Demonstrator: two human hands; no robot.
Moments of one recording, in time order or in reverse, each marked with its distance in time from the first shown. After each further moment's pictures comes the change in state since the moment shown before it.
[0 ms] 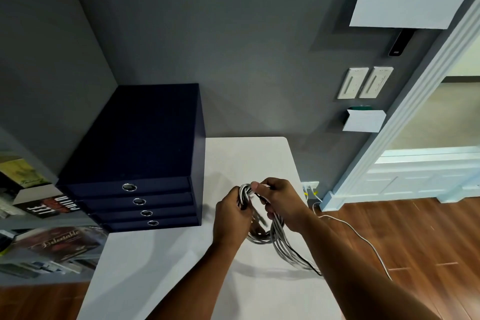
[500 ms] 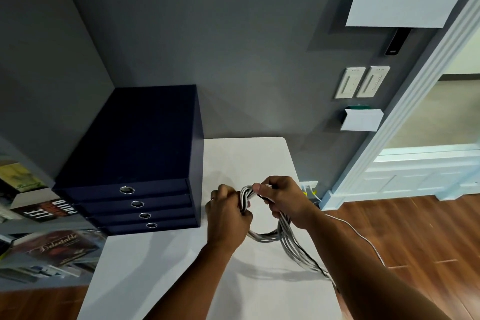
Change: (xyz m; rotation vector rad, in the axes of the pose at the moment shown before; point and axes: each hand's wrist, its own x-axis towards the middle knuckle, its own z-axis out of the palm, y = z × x) left_hand 0.003 -0.004 -0.010 0.441 0.010 0.222; right_hand -0.004 -0.009 -0.013 -0.060 -0.030 -0.031
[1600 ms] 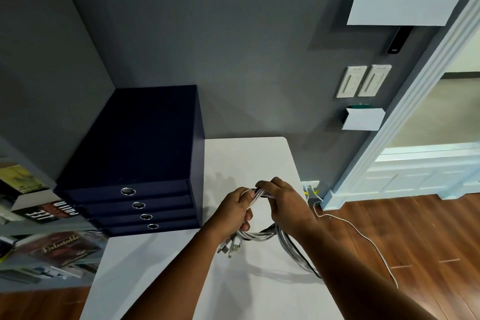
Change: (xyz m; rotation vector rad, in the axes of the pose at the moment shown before) left_hand 0.023 0.006 -0.013 -0.738 -0.534 -0.336; right_hand 0.016 0.049 -0.002 -0.925 0.225 -0.610
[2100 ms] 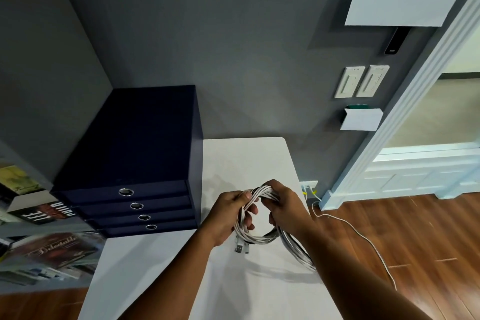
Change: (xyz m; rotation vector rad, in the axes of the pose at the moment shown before) left_hand -0.007 0.002 -0.003 -0.362 -0.057 -0.002; right_hand -0.006 -0.015 -0.015 0.520 -0.095 0.387
